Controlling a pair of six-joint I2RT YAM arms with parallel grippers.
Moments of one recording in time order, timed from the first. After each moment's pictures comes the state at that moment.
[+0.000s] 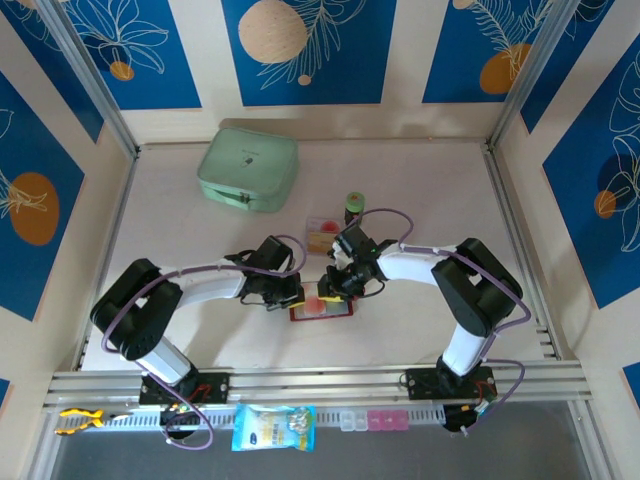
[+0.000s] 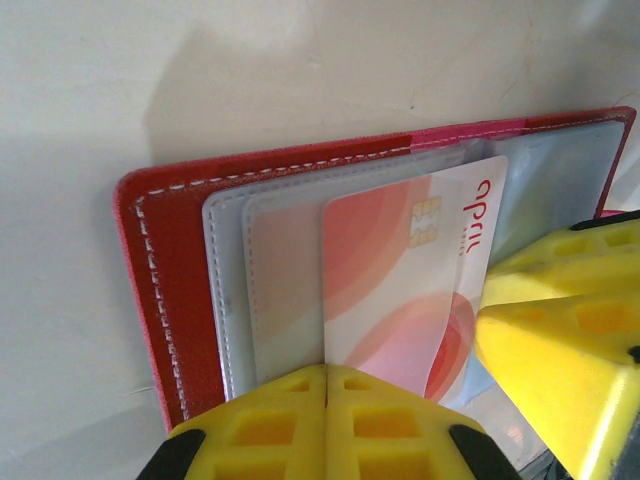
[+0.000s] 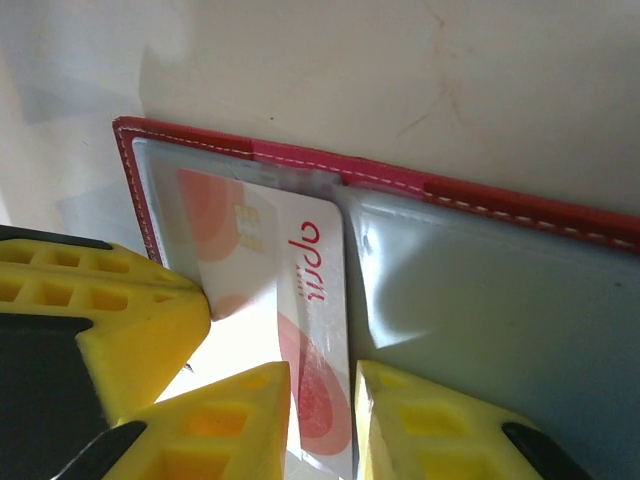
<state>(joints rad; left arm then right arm) -0.72 1.59 0.75 -0.28 0.39 -0.91 0.68 1.72 0.87 -0.33 -0.55 0.71</state>
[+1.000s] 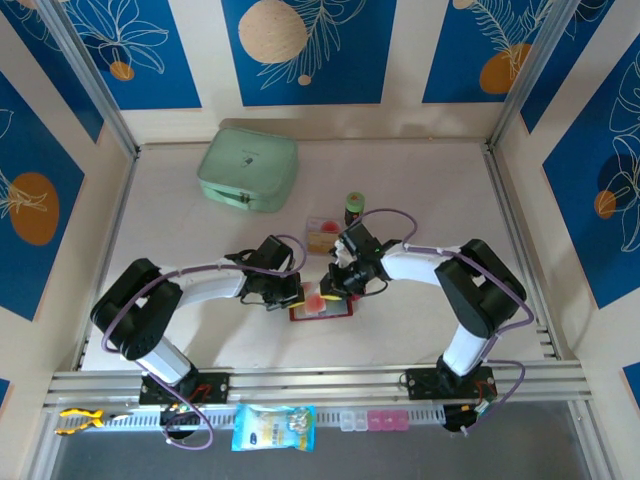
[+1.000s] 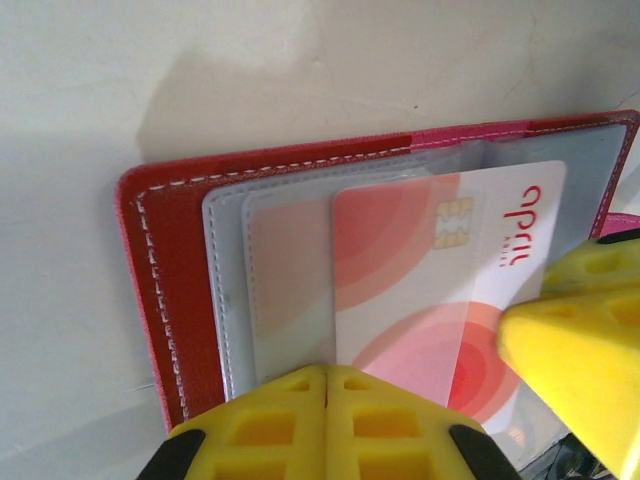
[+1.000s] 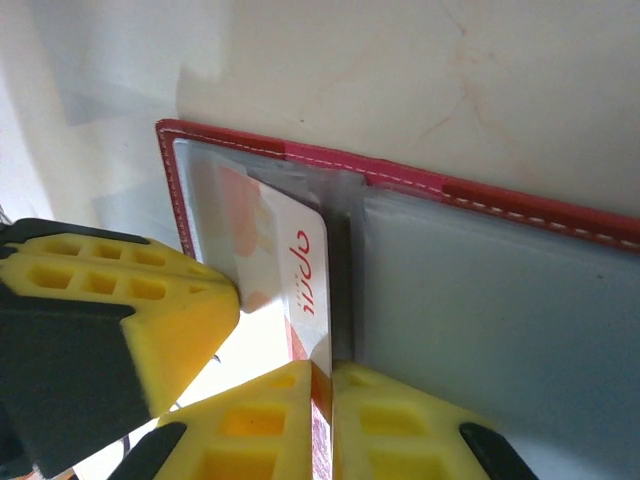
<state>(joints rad) -0.72 1.59 0.76 -0.30 0.39 -0.91 0.65 1.69 0.85 -0.30 -0.60 0.73</state>
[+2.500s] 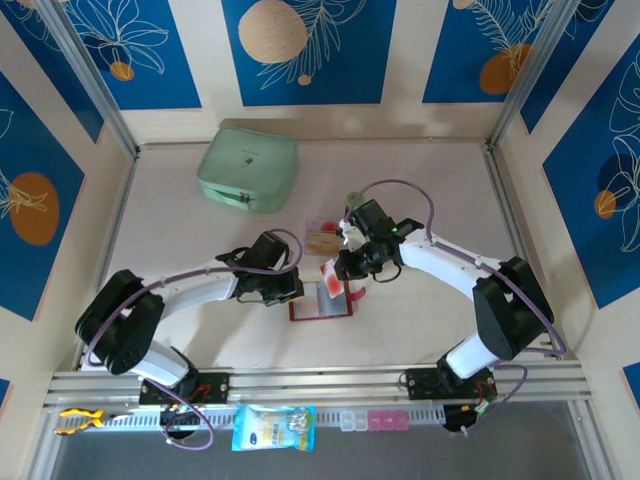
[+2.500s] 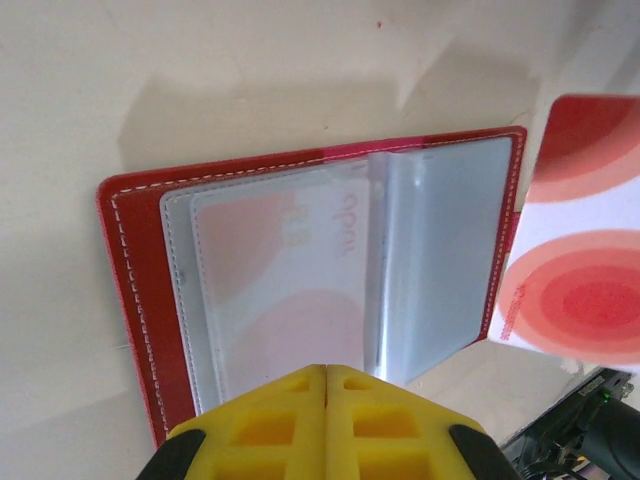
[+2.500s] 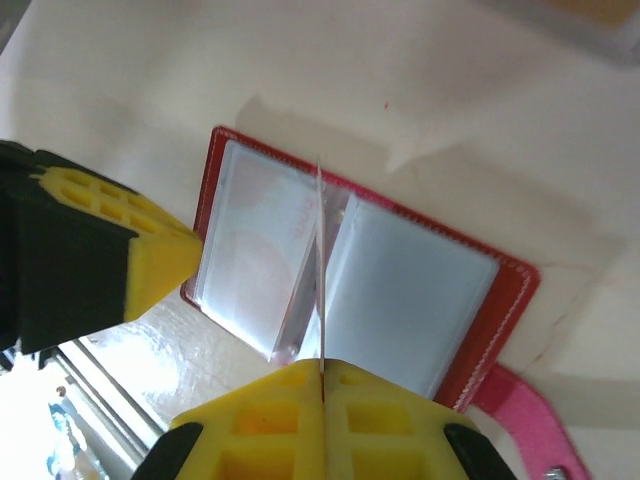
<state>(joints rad) -0.72 1.48 0.76 -0.31 0.36 -0.91 0.58 1.53 1.02 -0.66 -0.44 0.28</state>
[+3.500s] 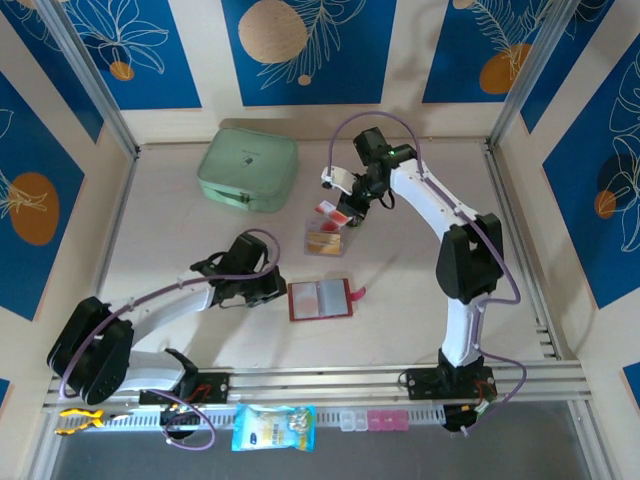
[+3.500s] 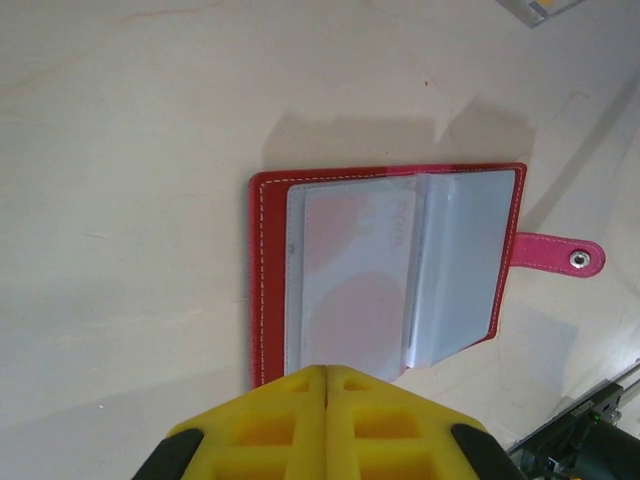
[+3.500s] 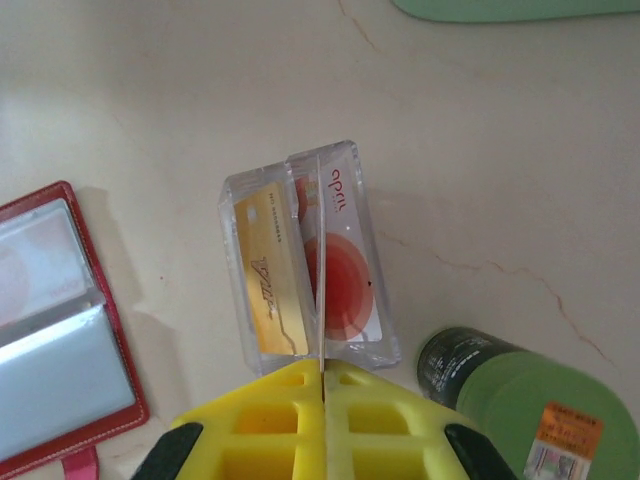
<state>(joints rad) -0.62 1.30 0.66 -0.36 0.33 -0.91 0.41 1.96 1.79 -1.04 -0.42 -0.78</state>
